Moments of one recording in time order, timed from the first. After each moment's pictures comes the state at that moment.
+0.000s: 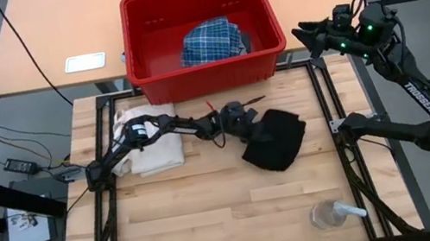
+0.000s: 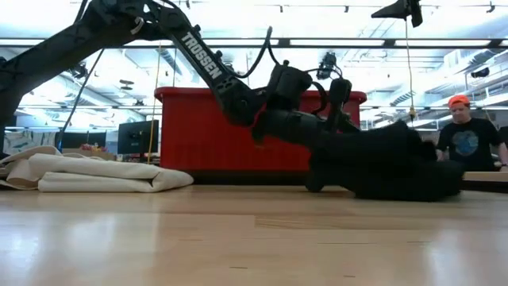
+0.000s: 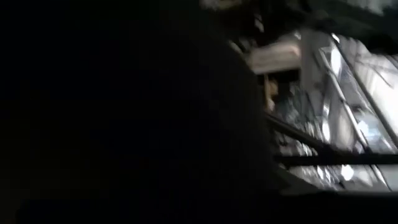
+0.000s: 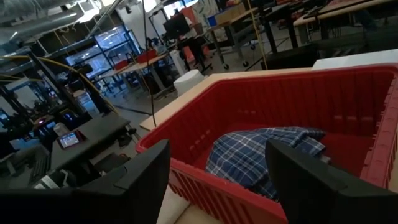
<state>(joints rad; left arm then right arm) 0.22 2.39 1.57 0.52 0.55 -1.15 -0.94 0.82 1.16 -0.42 -0.28 0.38</state>
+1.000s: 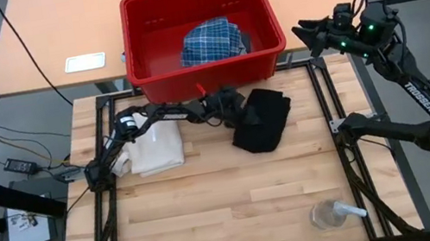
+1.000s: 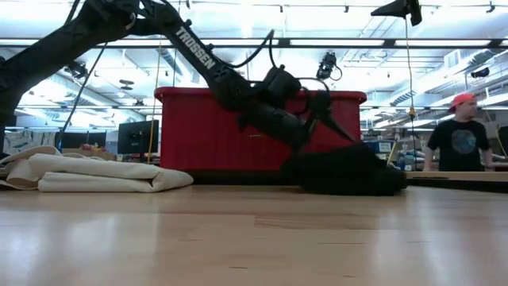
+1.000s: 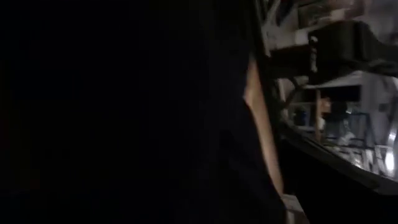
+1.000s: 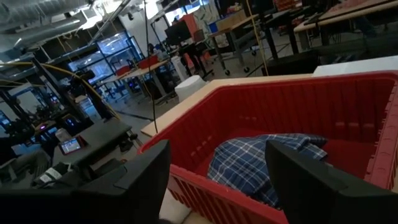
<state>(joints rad) 0.32 2.29 1.57 0.22 0.51 -1.02 -0.94 0.82 1.16 -0.39 -0.28 0.39</state>
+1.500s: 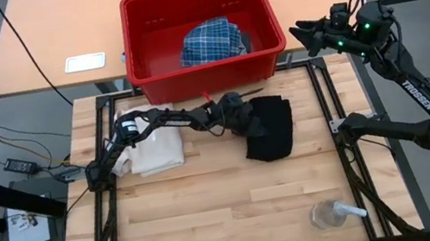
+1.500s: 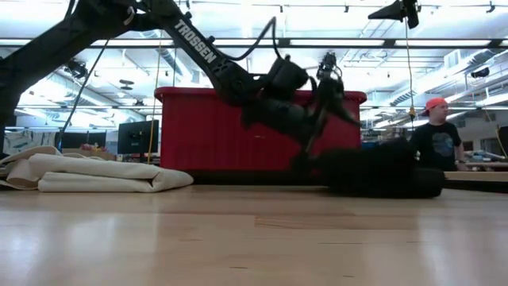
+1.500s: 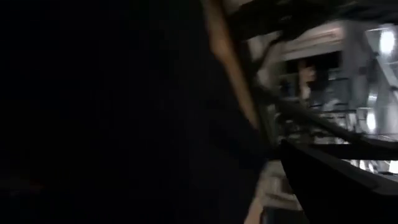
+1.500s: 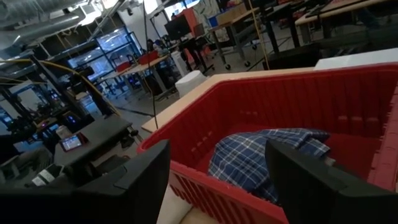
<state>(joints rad) 0.27 2.29 1.57 0.20 0.58 -0.98 -0.94 0.84 1.16 -0.39 -0.29 0.40</state>
